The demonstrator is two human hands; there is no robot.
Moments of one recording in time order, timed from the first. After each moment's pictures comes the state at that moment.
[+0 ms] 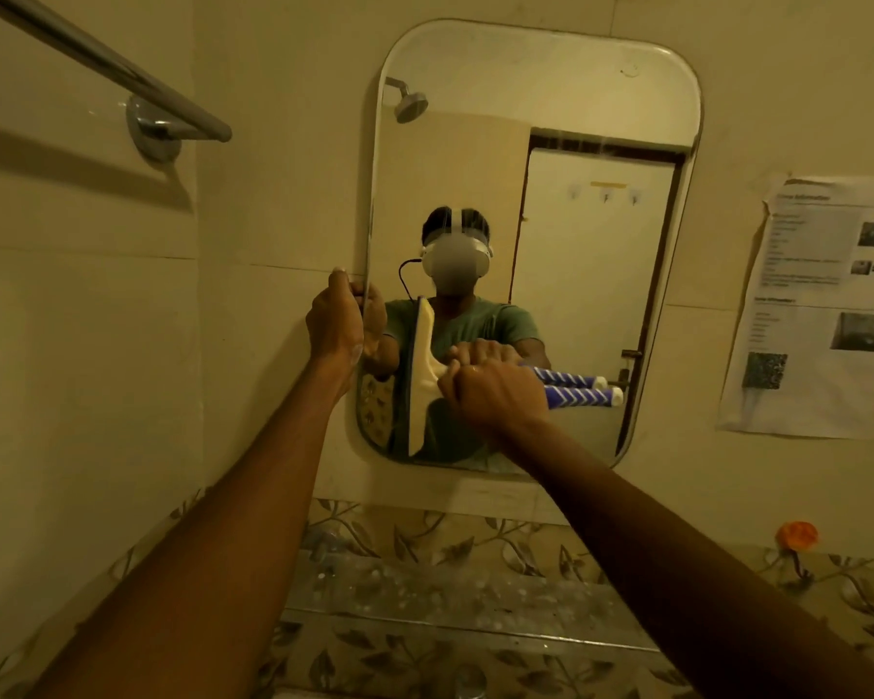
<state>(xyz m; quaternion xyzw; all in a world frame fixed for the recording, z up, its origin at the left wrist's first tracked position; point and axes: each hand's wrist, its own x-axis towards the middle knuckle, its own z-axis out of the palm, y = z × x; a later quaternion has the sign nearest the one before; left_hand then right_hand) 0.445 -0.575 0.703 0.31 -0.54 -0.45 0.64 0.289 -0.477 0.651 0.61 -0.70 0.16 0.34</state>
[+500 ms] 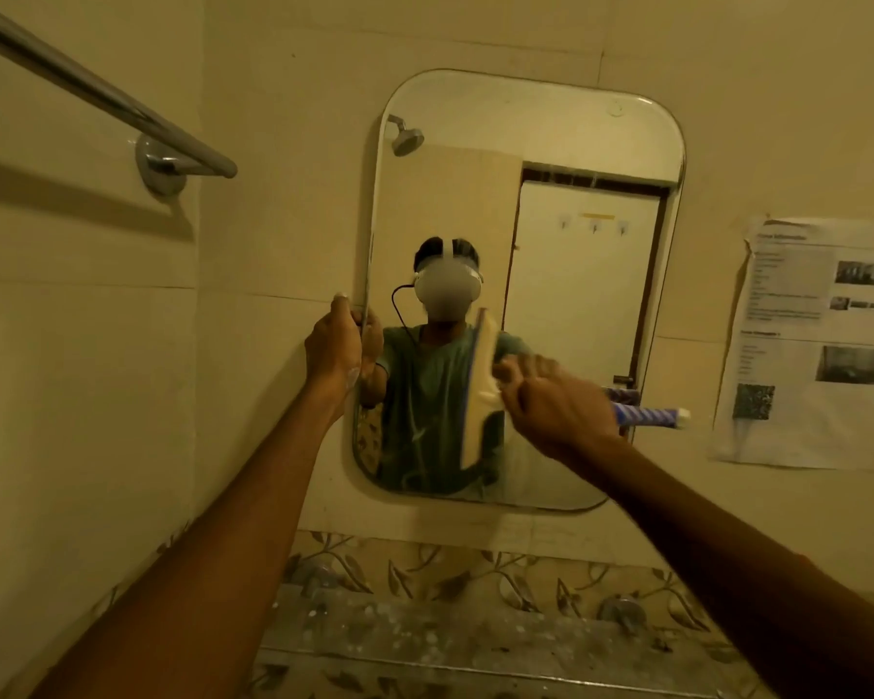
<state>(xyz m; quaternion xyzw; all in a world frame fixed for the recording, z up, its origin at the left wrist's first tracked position) 0.448 -0.574 0.712 0.33 -0.57 -0.44 0.61 0.240 -0.436 0.681 0.61 -0.71 0.17 0.31</state>
